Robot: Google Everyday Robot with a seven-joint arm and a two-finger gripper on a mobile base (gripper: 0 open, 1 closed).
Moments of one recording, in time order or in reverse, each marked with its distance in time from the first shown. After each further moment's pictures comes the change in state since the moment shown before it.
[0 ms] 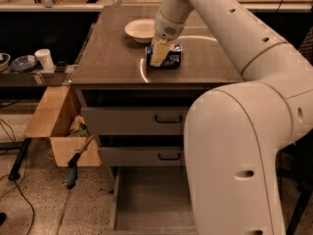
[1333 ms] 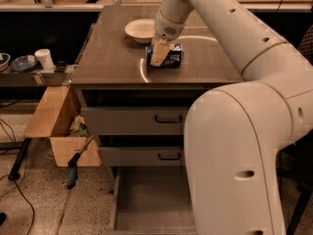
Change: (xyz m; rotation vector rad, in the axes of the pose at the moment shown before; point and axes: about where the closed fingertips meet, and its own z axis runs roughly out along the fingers) arm 0.001 0.000 0.000 0.000 0.000 0.003
